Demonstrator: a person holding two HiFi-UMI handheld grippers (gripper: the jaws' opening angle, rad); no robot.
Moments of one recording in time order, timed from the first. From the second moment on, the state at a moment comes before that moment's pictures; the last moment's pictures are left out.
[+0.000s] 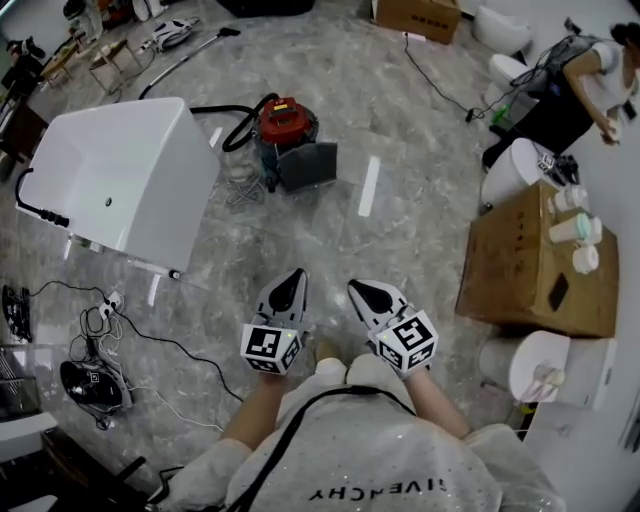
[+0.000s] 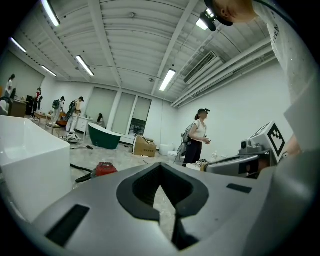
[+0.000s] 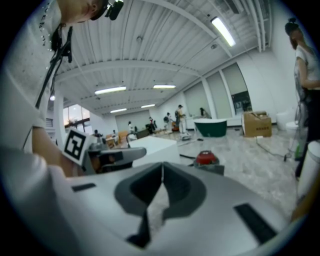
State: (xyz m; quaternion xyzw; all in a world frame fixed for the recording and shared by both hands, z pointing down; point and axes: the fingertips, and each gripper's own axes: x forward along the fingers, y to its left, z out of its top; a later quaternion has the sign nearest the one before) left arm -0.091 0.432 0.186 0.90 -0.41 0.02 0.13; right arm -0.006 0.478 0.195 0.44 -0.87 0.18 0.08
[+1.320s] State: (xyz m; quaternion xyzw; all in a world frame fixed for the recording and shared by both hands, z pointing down) left arm -0.063 0.179 0.231 0.87 -0.46 0.04 0.17; right arm 0.034 0.208 0.242 0.37 -0.90 0.21 0.13
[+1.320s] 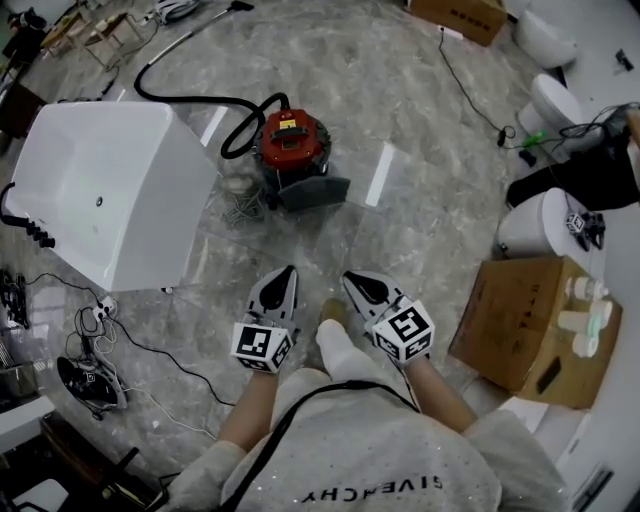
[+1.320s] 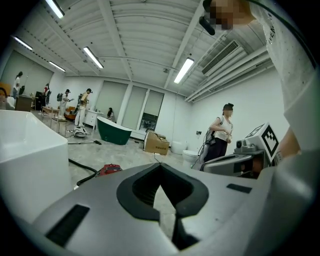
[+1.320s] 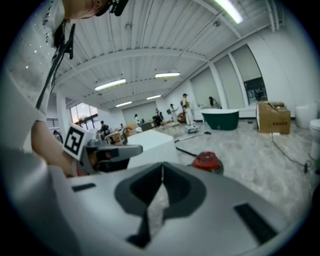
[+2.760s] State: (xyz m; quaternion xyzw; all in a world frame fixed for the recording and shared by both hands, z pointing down) left arm -0.061 -0.034 0.342 0.87 -0.42 0.10 0.24; right arm -0.001 -0.003 0.339 0.35 -0.88 0.27 0.18
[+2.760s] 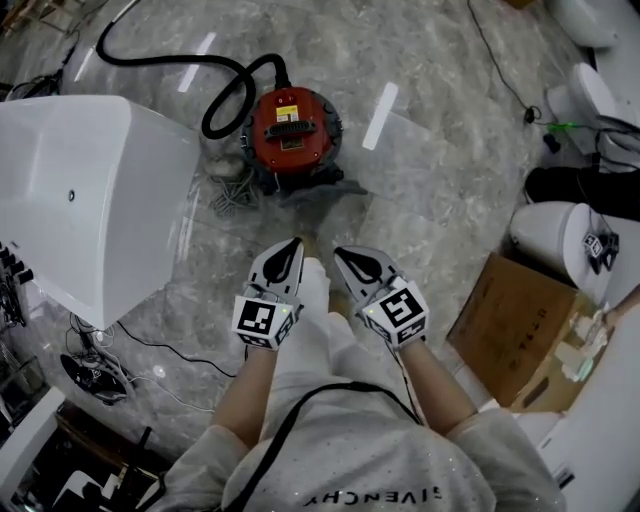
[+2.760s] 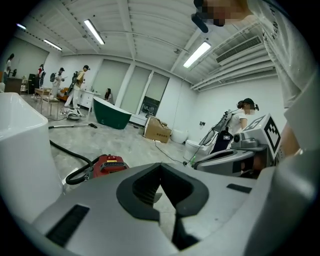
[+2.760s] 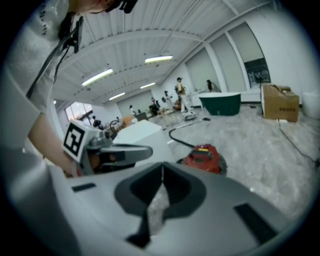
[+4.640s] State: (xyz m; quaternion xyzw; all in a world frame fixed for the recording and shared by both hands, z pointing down) left arm -0.018 -0.092 0.658 0.86 -0.17 0.47 0.04; right arm 0.027 -0.111 0.652 0.13 -0.83 -0.01 0.55
